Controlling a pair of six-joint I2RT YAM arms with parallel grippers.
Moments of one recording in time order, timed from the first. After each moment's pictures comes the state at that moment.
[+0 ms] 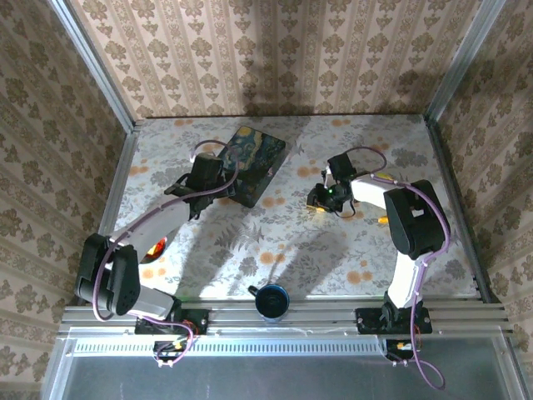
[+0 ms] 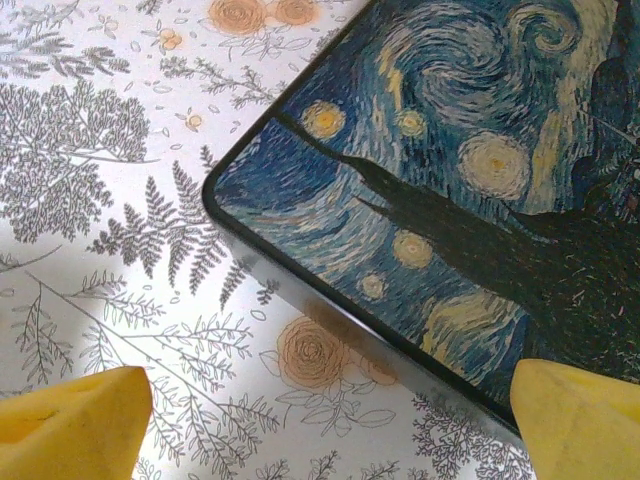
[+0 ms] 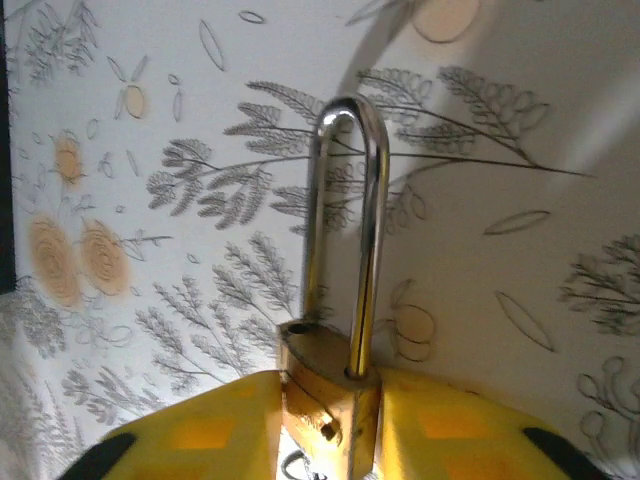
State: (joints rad) left arm -0.47 1.42 0.95 -0.32 -0.24 -0.46; right arm 0.26 1.89 1.10 -0.36 -0.38 0.54
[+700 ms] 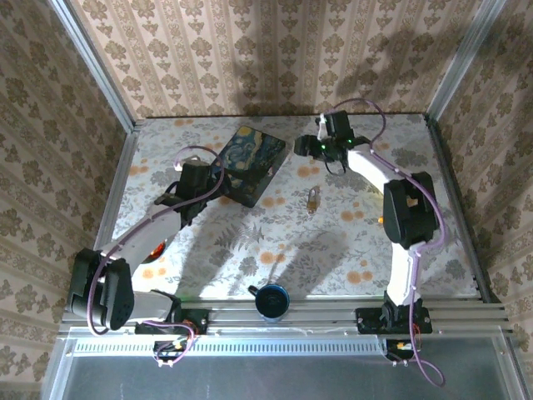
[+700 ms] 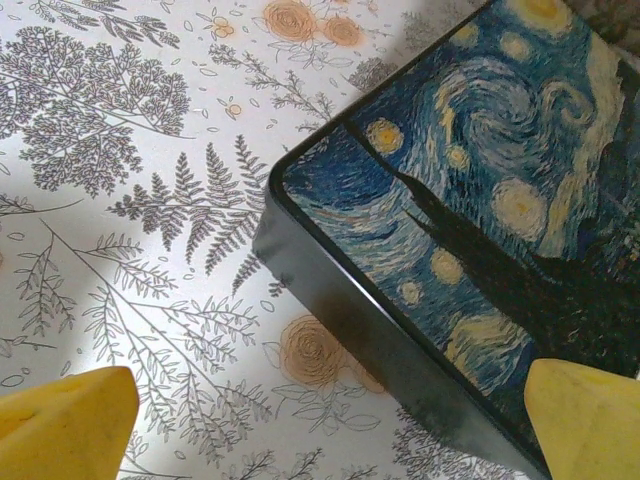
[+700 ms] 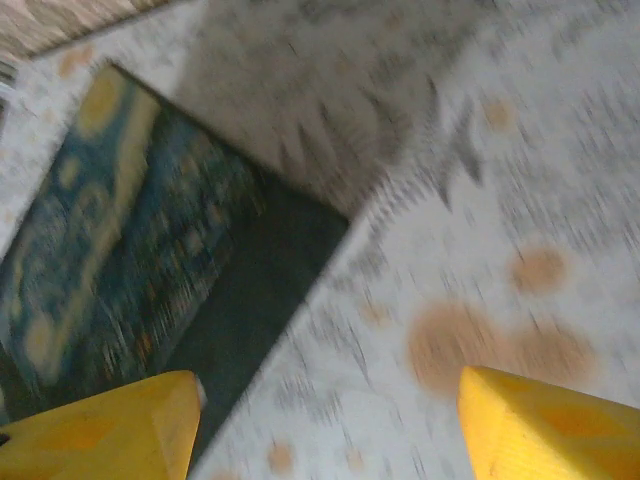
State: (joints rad) left arm -0.42 1.33 0.85 -0.25 -0.21 -0.64; right arm 0.26 2.04 1.60 -0.29 -0.29 0.44
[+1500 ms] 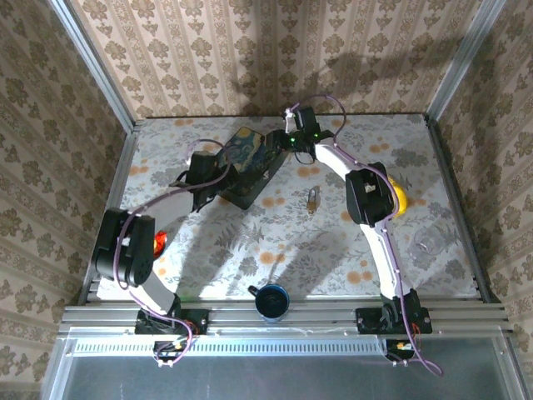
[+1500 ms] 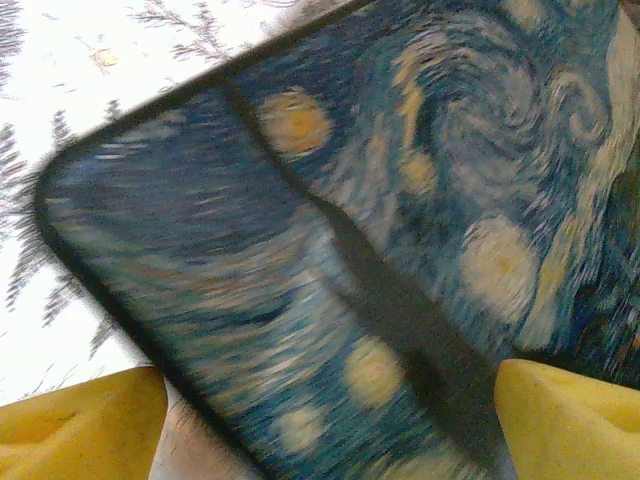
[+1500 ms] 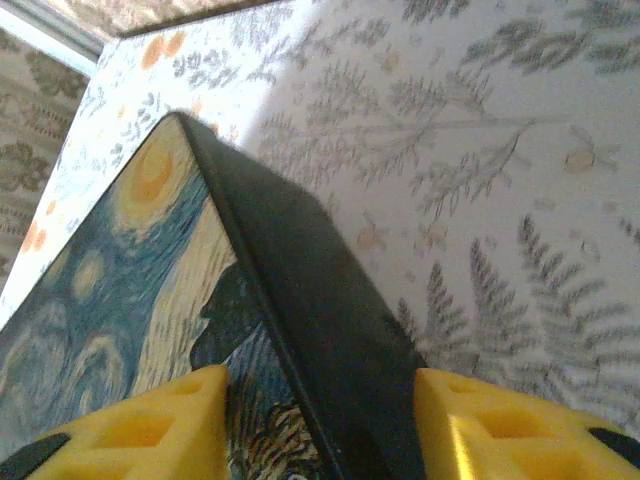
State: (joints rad) left arm -0.36 1.65 0.96 -0.07 -0.01 -0.70; right arm 0.35 2.46 2.06 -0.27 -0.41 0.42
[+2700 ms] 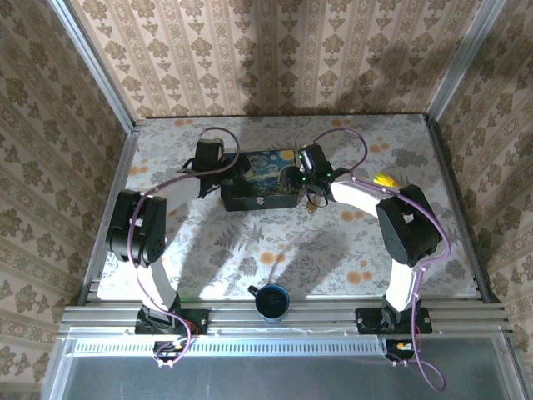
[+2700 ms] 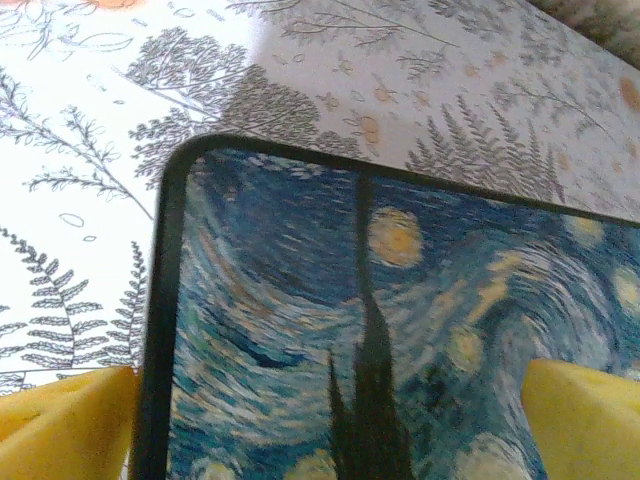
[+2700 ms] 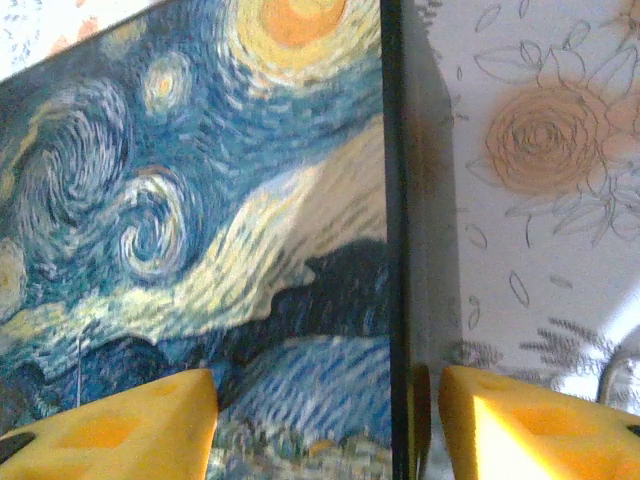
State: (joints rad) left arm -0.35 1.79 1.12 -0.03 0.15 -0.56; right arm 0.48 1.85 1.22 -0.19 -0.05 0.63
